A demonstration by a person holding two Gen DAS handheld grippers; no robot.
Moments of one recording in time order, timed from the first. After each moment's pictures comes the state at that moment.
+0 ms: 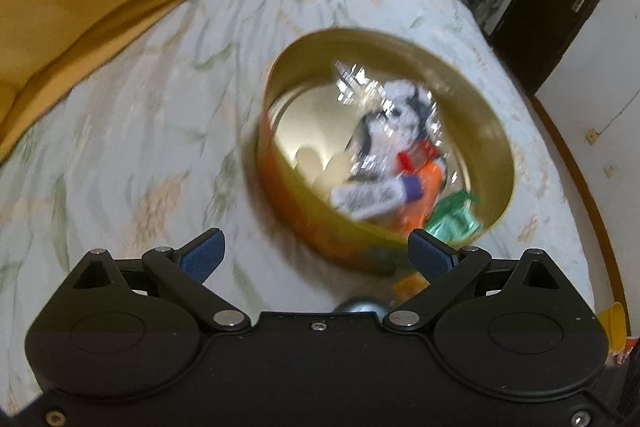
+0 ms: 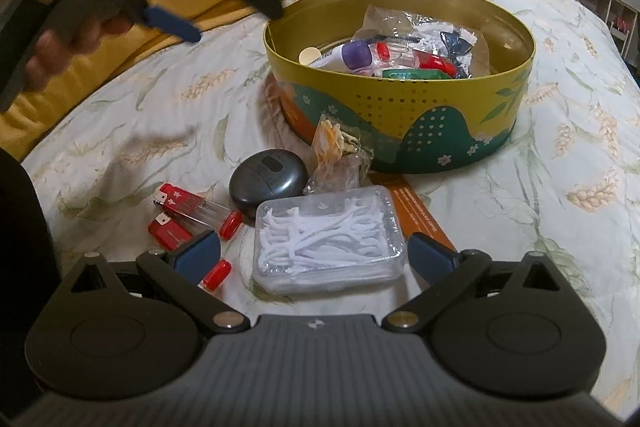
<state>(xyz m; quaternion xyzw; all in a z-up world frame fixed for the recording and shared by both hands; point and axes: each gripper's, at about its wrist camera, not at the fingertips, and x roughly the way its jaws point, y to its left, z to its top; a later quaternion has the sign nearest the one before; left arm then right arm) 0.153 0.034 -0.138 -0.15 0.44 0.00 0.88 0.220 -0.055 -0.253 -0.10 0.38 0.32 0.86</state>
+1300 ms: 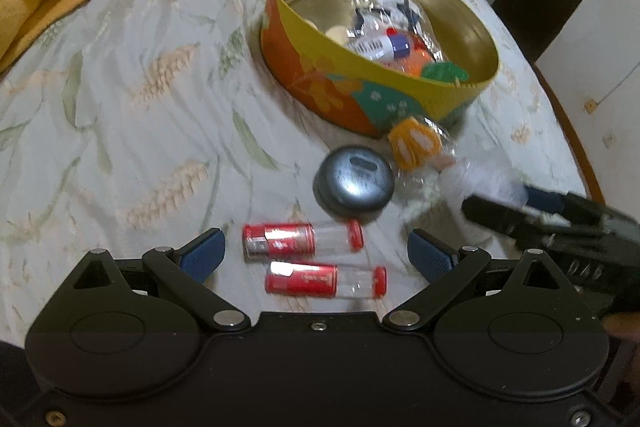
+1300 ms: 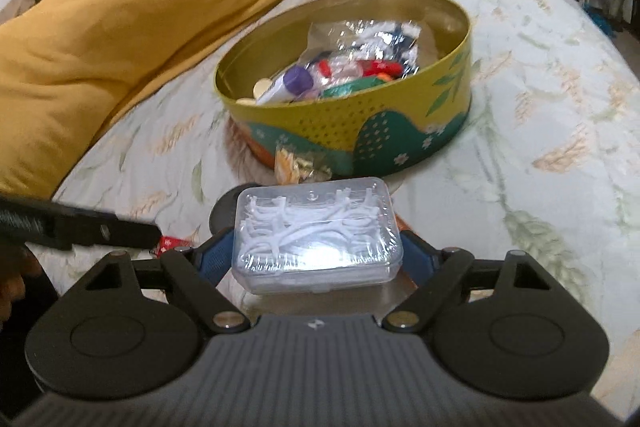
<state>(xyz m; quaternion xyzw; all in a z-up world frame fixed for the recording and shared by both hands) 0.062 0.001 -0.175 -0.15 0.48 -0.01 0.86 0.231 -0.090 -0.238 0.01 0.39 0.28 0.88</state>
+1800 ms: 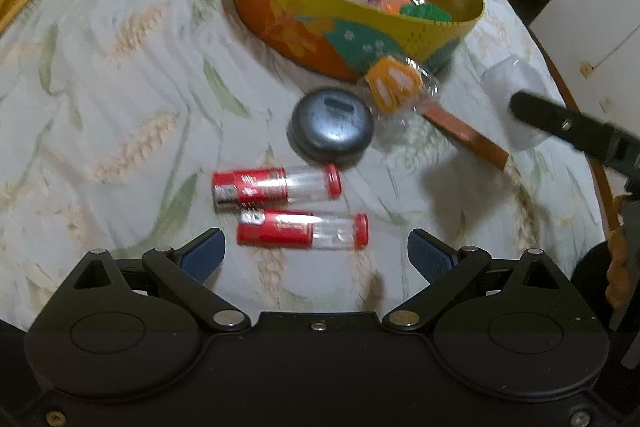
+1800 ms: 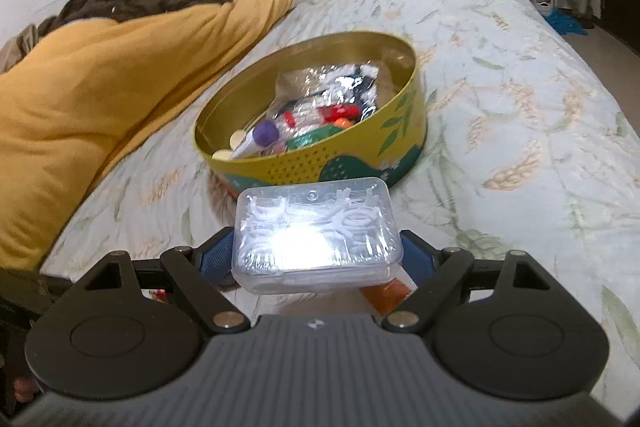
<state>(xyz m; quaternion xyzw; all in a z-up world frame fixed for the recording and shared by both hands) 0.057 -0.019 -0.189 -0.13 0.53 -0.03 0.84 0.228 -0.121 -0.214 0.06 0.35 0.24 0.90</state>
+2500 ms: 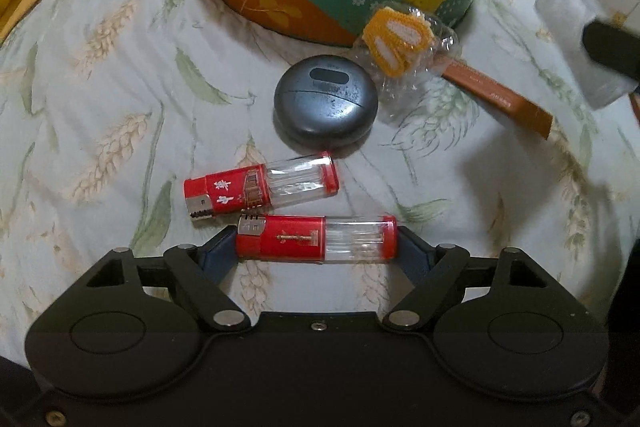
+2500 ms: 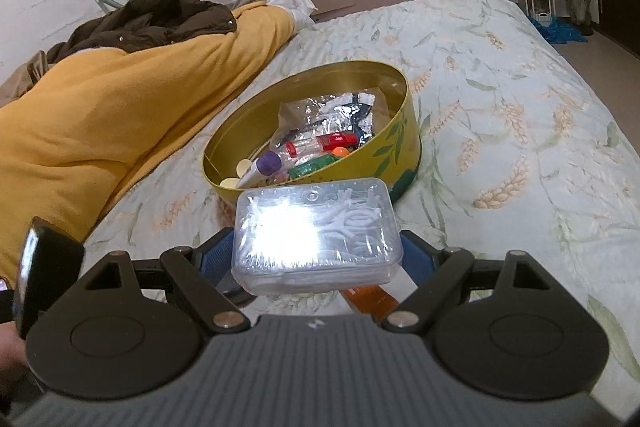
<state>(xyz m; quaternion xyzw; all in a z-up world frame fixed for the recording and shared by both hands) 0.077 -0.053 -0.217 -0.06 0.56 0.00 0.83 0.223 -0.135 -0.203 0.08 0.33 0.25 0.91</state>
